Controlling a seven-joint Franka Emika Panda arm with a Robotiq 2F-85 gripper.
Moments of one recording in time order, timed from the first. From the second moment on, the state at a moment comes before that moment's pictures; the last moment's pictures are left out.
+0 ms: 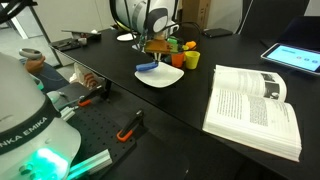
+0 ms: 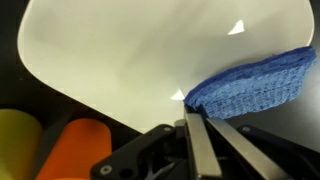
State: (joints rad) arm -0.52 0.56 0.60 -2.41 -0.10 3.09 -0.62
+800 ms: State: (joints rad) arm -0.54 0.61 0.47 -2.41 -0.19 3.19 -0.61
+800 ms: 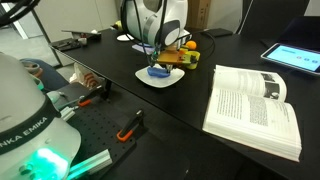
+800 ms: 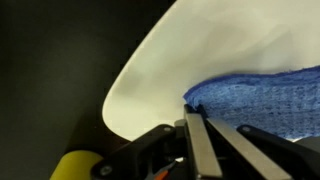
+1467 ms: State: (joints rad) arm -0.55 0.60 0.39 -2.42 -0.30 3.27 -0.50
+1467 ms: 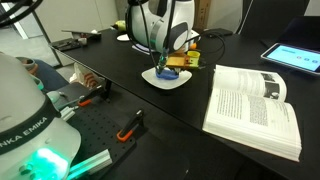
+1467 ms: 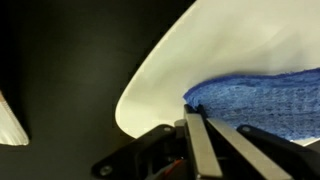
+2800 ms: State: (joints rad) arm -0.69 0.61 0.53 -2.51 -0.34 3.26 -0.41
